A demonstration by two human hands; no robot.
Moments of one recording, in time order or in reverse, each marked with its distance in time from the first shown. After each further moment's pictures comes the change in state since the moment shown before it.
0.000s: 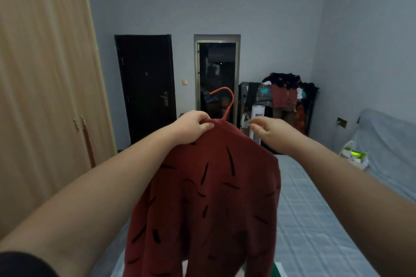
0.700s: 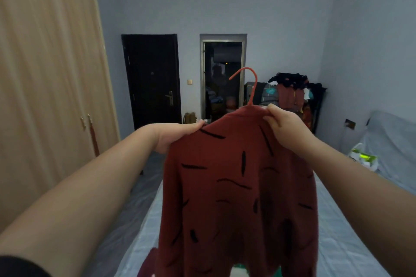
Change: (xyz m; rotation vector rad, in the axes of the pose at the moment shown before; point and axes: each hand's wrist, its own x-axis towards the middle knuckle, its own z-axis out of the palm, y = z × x) left_hand -0.024 -0.041 -0.026 -0.747 -0.521 -0.549; right_hand 0.016 0.011 0.004 0.081 0.306 -0.176
